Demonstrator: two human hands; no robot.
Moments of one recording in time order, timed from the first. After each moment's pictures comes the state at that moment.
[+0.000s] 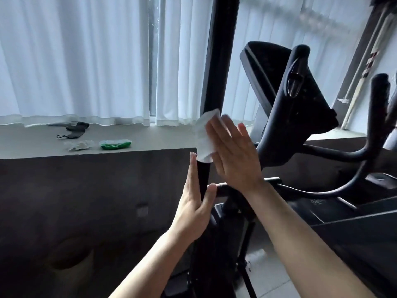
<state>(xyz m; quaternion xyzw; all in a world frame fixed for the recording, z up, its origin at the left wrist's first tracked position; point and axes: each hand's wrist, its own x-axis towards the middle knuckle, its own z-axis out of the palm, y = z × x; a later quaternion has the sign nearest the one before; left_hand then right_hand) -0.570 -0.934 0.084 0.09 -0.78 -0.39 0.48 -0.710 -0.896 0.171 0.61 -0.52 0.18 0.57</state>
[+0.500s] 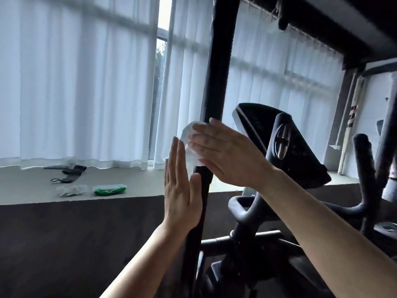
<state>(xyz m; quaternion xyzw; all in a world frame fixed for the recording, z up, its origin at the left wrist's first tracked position) -0.607 -0.981 0.200 0.04 -0.69 -0.18 0.70 -0.709 -0.902 0.314 0.69 -0.41 0.01 0.60</state>
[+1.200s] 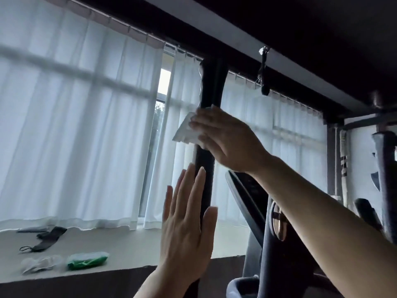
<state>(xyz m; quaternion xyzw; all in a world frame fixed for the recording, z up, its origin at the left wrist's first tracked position) -0.627 -0.983 0.288 0.02 -0.70 -0.03 0.72 -0.719 -0.920 0.465 0.66 -0.42 0.11 0.61</state>
